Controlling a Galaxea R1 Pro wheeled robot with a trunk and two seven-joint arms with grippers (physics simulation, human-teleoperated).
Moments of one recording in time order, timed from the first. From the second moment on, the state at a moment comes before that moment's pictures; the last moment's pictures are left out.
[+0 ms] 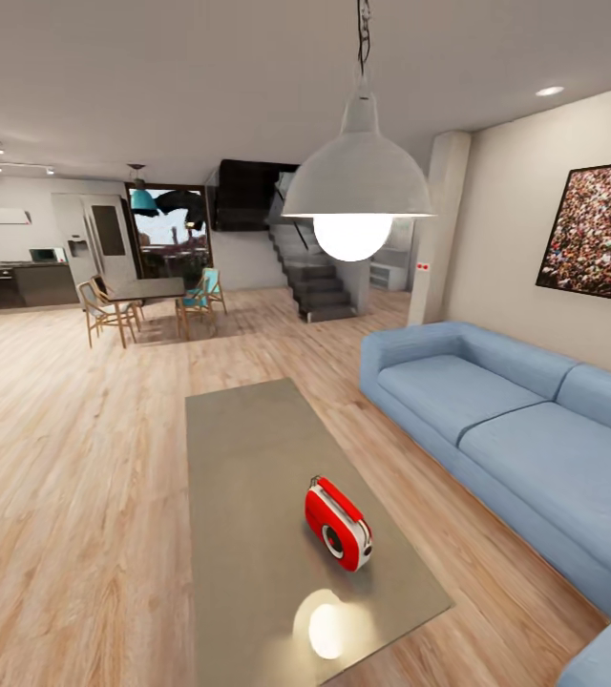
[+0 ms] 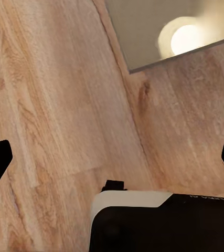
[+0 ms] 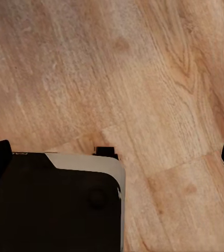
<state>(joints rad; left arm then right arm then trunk) 0.05 -0.06 -0.01 -0.52 -0.01 -0.13 0.17 -0.07 -0.03 0.00 -0.31 0.03 -0.06 0.00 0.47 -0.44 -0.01</state>
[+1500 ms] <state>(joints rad) 0.05 -0.06 -0.01 -0.52 -0.01 -0.13 0.17 -0.07 -0.03 0.00 -0.31 0.04 -0.06 0.00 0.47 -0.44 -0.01</state>
